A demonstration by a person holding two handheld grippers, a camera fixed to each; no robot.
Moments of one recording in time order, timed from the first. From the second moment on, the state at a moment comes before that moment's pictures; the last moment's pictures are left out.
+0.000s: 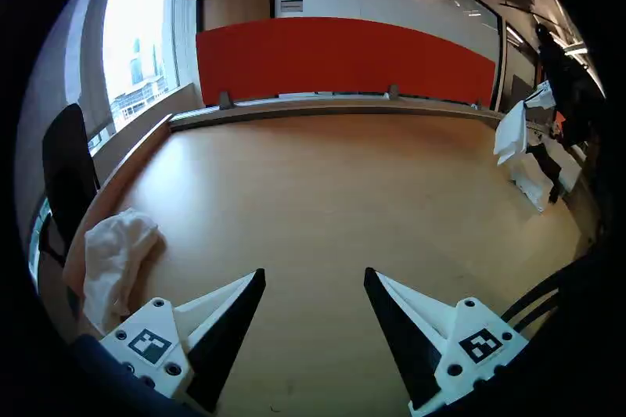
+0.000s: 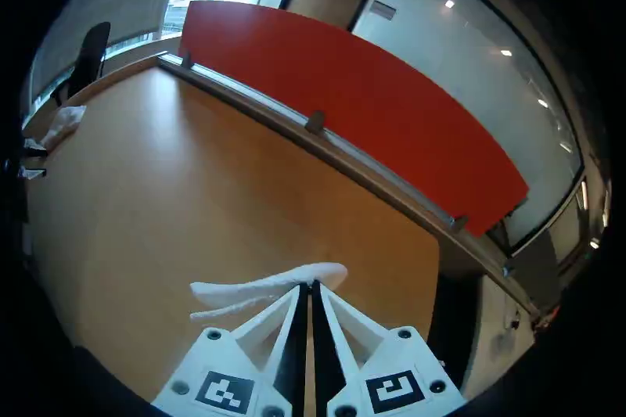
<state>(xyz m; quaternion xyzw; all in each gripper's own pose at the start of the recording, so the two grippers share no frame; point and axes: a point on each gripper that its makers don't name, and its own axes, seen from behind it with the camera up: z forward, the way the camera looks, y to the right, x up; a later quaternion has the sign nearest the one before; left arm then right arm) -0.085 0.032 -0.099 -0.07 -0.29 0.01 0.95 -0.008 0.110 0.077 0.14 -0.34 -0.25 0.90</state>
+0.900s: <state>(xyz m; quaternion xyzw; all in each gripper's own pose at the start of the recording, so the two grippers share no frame) -0.077 0.050 -0.094 -0.09 -0.29 0.02 0.95 -0.028 0.210 0.013 0.06 -0.38 -0.21 0.90</state>
